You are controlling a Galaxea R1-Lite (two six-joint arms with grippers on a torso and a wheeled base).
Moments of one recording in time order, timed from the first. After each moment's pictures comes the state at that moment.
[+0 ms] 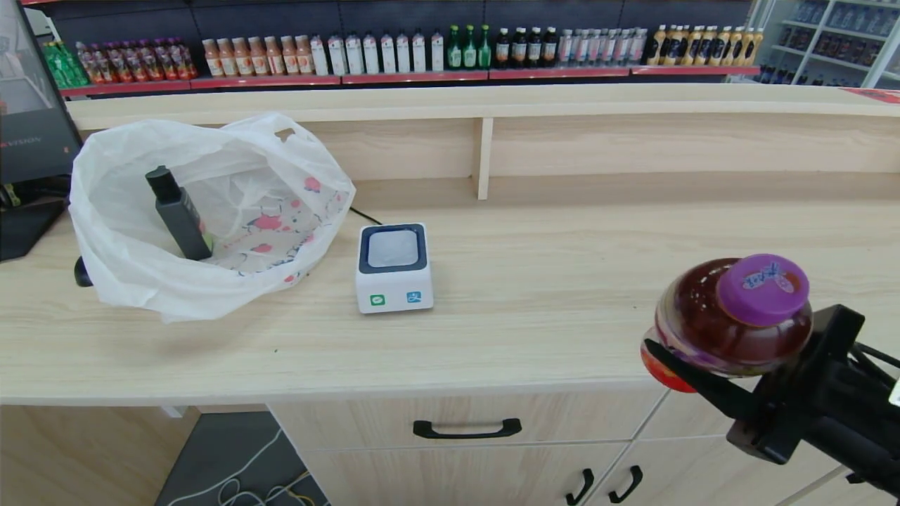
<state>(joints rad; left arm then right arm) 0.00 0.00 0.00 0.00 0.00 0.00 0.45 1.43 -0.12 -1.57 0.40 -0.62</state>
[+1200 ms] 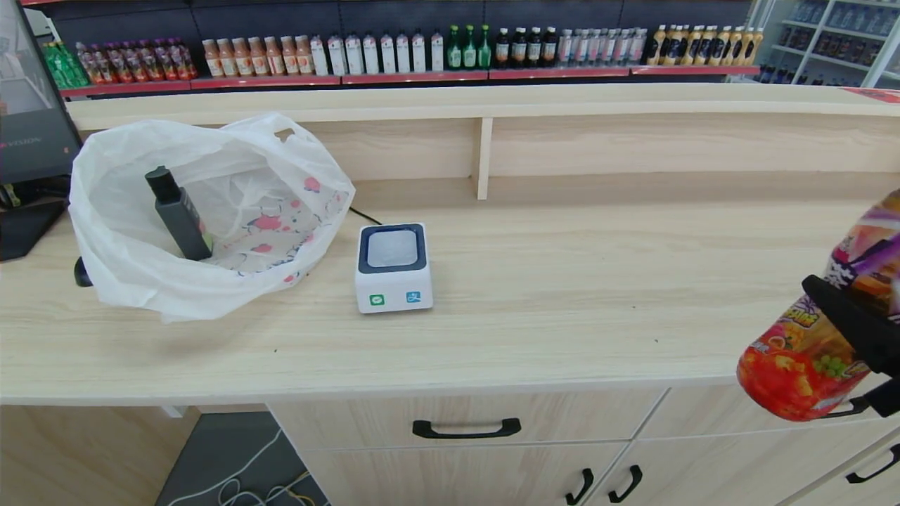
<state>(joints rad) 0.00 0.00 0.00 0.00 0.00 0.00 0.33 1.08 -0.13 -1.23 -0.06 0.05</state>
